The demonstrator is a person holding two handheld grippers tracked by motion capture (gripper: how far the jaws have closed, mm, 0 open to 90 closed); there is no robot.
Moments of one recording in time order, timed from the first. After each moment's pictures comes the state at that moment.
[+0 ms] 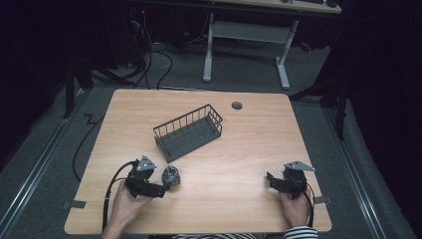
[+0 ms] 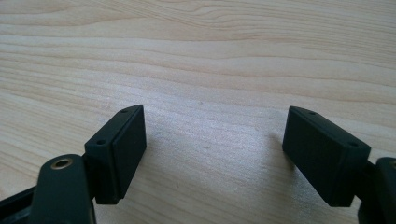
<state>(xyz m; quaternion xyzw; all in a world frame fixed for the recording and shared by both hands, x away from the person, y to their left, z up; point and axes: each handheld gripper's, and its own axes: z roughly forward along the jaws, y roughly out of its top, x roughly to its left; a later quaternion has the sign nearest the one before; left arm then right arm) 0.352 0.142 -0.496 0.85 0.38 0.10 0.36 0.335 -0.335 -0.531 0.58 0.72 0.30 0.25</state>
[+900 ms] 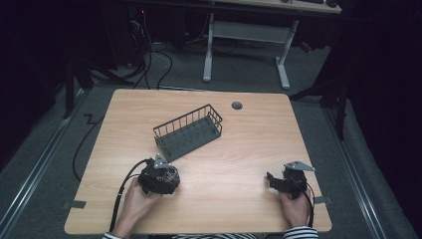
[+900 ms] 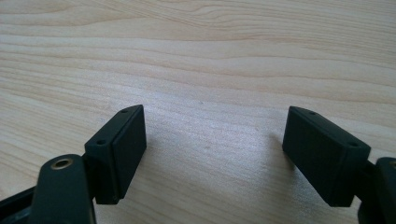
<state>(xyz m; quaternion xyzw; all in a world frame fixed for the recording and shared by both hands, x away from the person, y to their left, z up) 0.364 0.114 -0.507 0.87 0.38 0.10 0.31 0.335 -0.335 -0.531 0.58 0.72 0.30 0.25</state>
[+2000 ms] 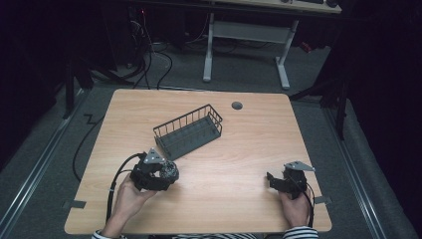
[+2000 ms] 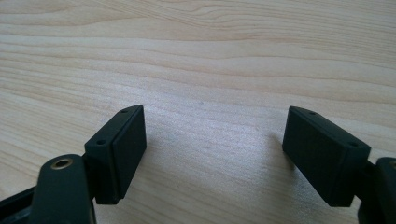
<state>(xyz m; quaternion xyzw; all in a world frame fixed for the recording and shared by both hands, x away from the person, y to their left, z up) 0.356 0.128 -0.457 0.86 0.35 0.09 0.35 0.335 -0.335 -0.531 0.58 0.72 0.30 0.25</state>
